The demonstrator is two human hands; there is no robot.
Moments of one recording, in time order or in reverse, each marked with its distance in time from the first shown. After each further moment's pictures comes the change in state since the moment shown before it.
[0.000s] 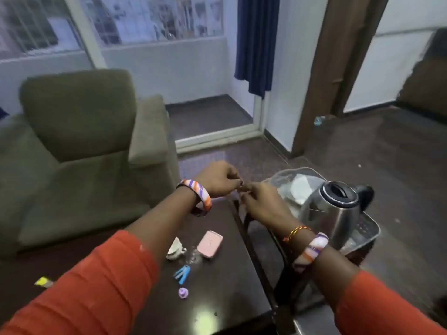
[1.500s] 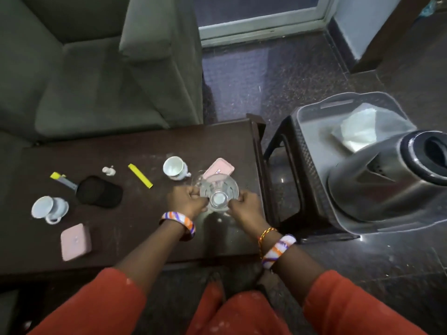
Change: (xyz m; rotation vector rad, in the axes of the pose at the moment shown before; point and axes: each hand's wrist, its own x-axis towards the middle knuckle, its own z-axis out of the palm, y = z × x) left_hand -0.028 -0.150 0.181 -0.623 0.330 -0.938; right_hand 0.002 0.095 0.156 0.548 -0.369 0.641
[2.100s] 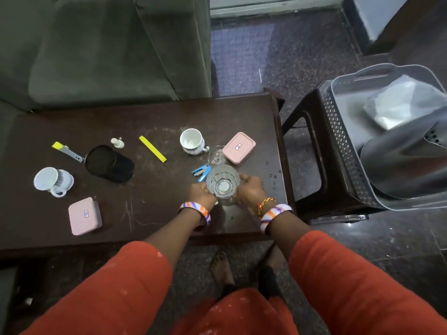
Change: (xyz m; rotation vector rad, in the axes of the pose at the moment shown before) left_hand 0.016 -0.075 -0.009 -0.028 -0.120 -0.064; right_hand 0.067 0.066 0.081 0.036 0.004 0.167
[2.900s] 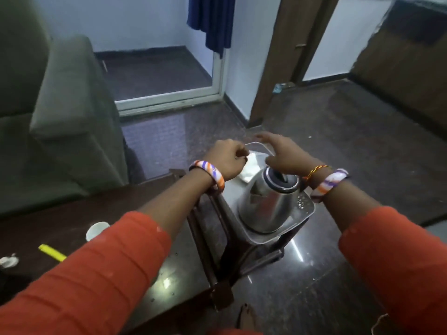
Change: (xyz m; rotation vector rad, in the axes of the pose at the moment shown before) left_hand -0.143 0.305 0.115 0.532 -0.268 1.086; right_hand -0.170 -0.180 -0.341 -0.893 0.433 -0.671
